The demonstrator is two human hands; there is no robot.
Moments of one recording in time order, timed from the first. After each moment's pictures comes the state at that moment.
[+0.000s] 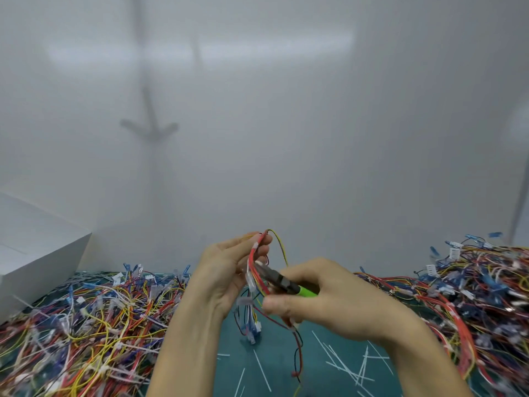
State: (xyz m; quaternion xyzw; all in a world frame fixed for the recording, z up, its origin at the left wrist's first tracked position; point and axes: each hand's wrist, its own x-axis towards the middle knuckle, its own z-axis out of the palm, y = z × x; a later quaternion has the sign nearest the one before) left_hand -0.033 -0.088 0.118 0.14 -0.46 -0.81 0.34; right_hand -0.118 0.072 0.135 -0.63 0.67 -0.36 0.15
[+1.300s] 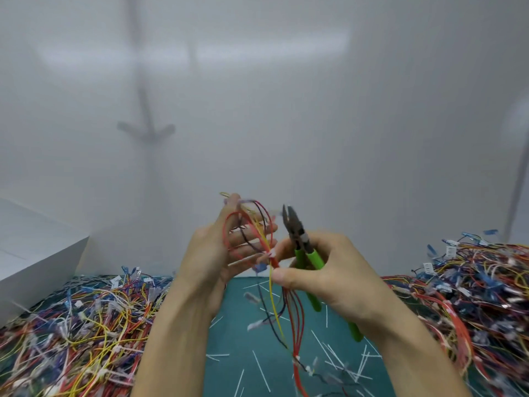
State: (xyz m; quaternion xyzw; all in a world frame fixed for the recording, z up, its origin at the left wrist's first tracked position) left_hand -0.010 -0.065 0.151 0.14 -0.59 -0.71 0.36; right_hand -0.112 0.072 0.141 -0.54 0.59 -0.58 0.15
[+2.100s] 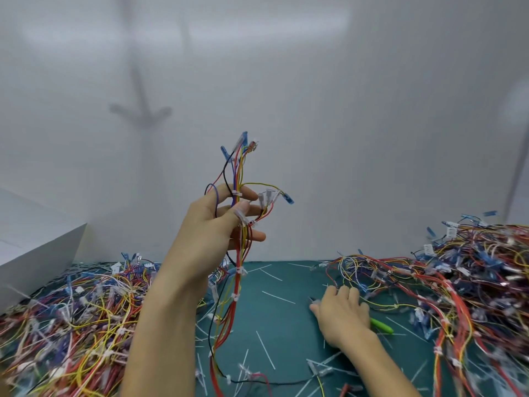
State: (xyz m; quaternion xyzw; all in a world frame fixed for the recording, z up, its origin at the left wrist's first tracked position) left_hand 0.009 -0.074 0.150 0.13 -0.72 -0.56 0.39; right_hand -0.191 0.022 -0.019 -0.29 0.96 -0.05 0.01
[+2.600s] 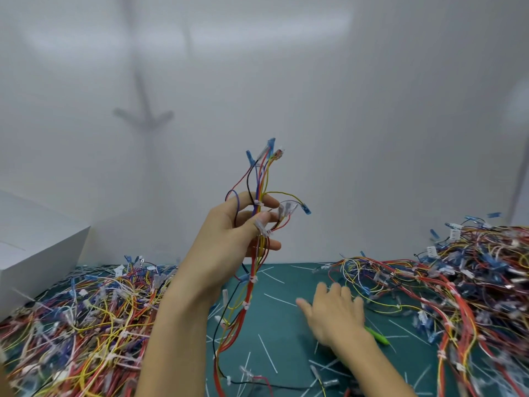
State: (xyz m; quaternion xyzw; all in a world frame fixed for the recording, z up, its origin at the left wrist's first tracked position) left_hand 0.000 -0.064 0.147 0.10 -0.75 -0.56 0.35; right_hand -0.169 0.017 0.003 -0.30 0.95 -0.03 -0.03
